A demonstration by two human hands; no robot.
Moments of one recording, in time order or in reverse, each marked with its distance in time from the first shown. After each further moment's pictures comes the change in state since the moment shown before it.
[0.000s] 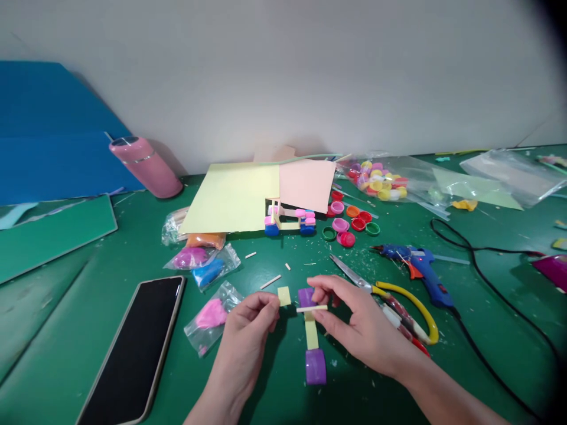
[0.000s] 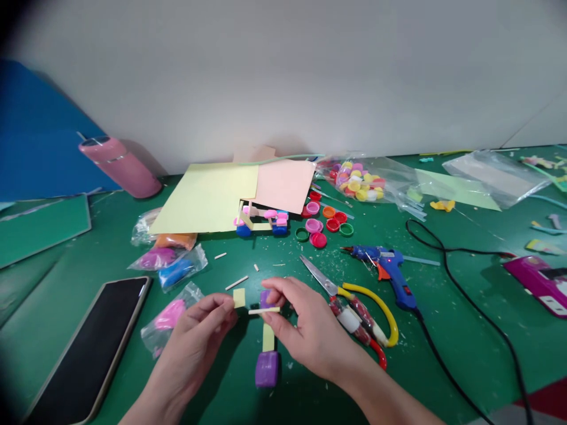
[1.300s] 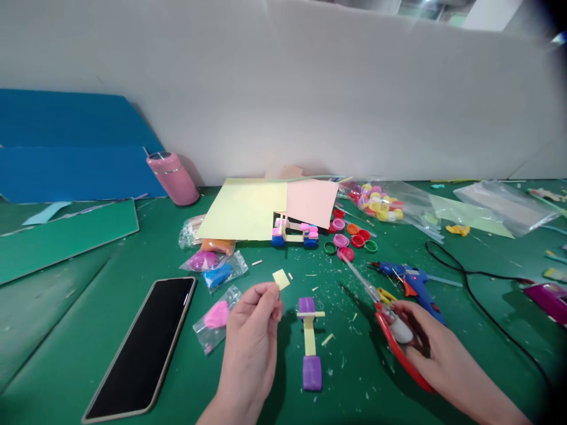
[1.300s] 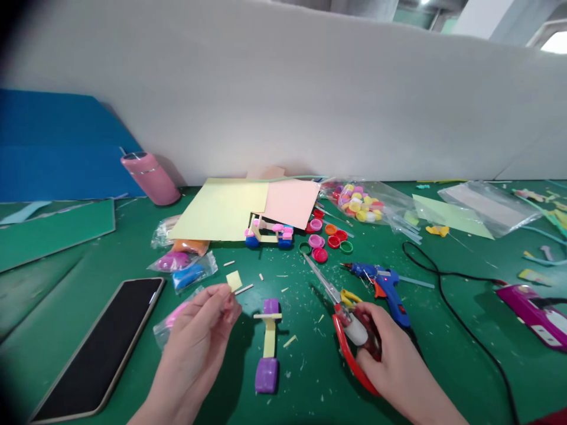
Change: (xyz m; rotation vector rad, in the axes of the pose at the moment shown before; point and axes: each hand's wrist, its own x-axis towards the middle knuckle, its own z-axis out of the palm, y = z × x) left_hand -0.020 0.027 0.028 -0.279 0.100 0.163; right_hand -0.070 0.042 -0.065 -0.294 0.121 0.440
